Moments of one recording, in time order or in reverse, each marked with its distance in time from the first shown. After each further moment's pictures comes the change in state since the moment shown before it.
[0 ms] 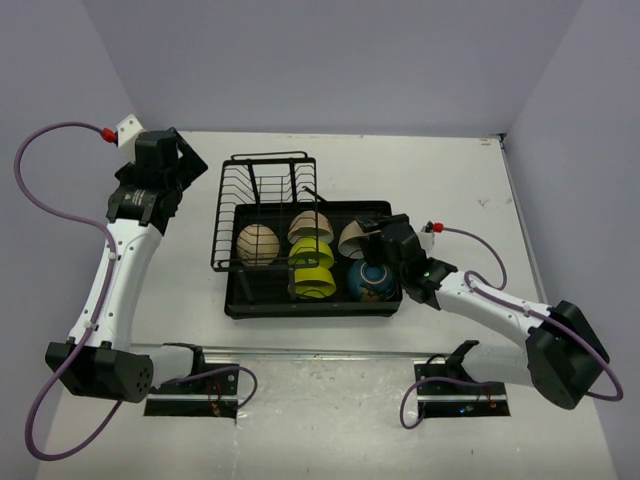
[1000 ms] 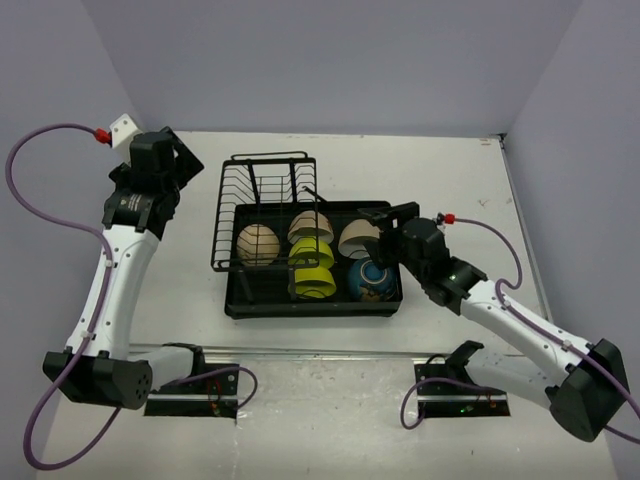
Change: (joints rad) left arm 0.000 -0.037 -0.007 0.008 -0.033 0.018; right arm -0.054 -0.195 0.070 -0.199 -0.165 -0.055
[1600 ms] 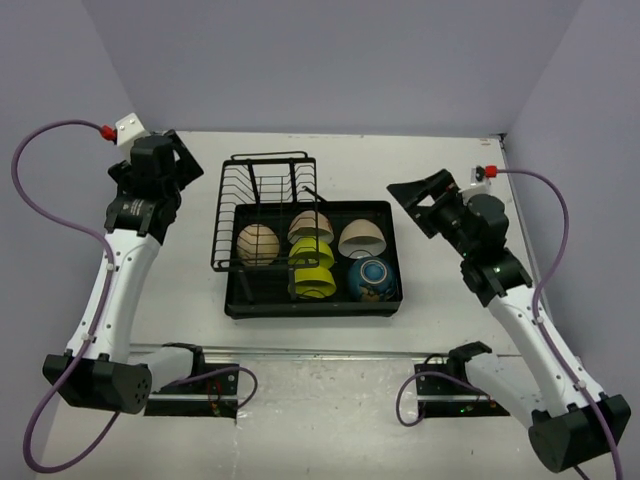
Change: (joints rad) left arm -0.001 -0.009 -0.049 0.074 -0.017 0.145; right arm -0.367 -0.095 0.151 -0.022 -0.409 -0.747
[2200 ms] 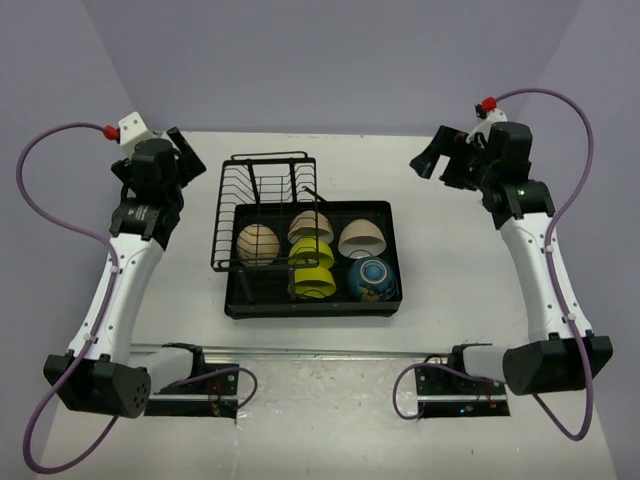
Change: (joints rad) left arm -0.005 -0.008 -0.078 0.171 0.015 0.040; right arm -0.253 0.348 0.532 -0.435 -0.101 -0.573
